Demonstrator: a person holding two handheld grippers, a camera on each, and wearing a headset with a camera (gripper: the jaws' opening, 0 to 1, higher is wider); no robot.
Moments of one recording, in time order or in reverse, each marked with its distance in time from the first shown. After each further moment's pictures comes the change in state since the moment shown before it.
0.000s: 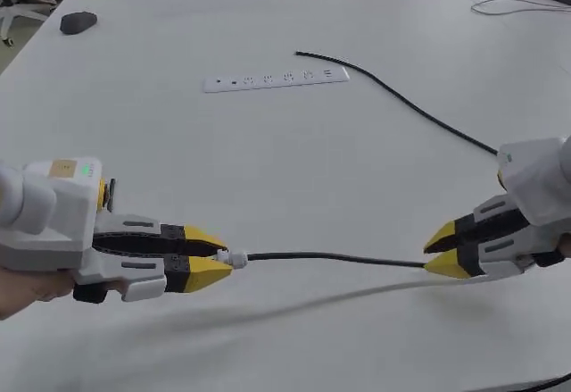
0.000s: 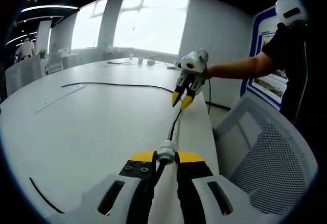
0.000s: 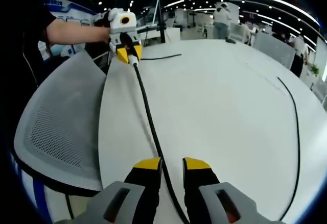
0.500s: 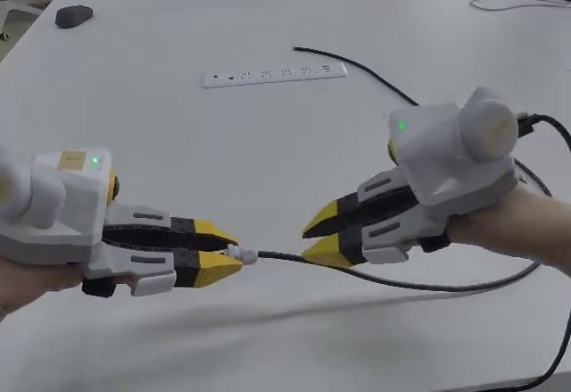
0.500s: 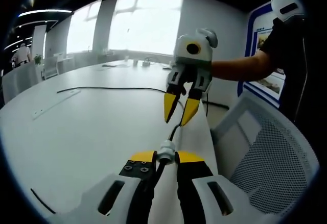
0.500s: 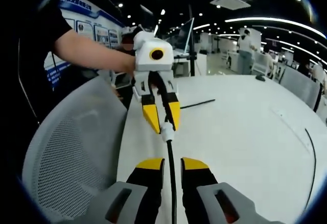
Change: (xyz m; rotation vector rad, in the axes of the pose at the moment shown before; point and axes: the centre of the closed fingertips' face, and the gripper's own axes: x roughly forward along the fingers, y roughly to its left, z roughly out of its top) left arm 0.011 -0.007 0.007 0.035 -0.008 -0.025; right arm 0.057 0.068 0.121 -0.153 -0.190 0.161
